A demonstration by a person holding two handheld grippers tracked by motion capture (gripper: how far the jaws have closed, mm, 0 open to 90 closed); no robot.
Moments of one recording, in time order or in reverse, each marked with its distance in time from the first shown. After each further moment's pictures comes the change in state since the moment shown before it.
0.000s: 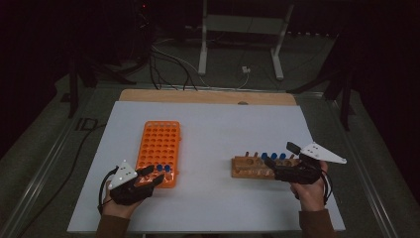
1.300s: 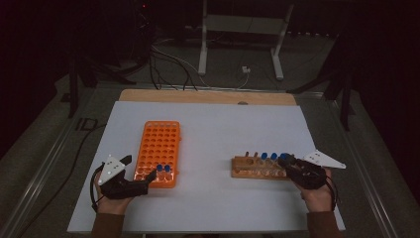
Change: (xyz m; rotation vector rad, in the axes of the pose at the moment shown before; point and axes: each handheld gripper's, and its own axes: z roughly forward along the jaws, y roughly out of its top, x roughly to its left) left arm 0.011 0.007 -0.009 -0.034 0.179 -0.075; right arm -0.033 -0.040 0.001 0.133 -0.096 -0.040
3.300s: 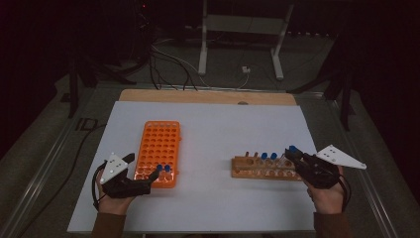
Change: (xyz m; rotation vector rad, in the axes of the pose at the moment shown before) left arm -0.010 0.013 -0.001 -0.001 -0.017 0.023; right arm 0.017 0.041 -0.042 -0.118 0.022 -0.022
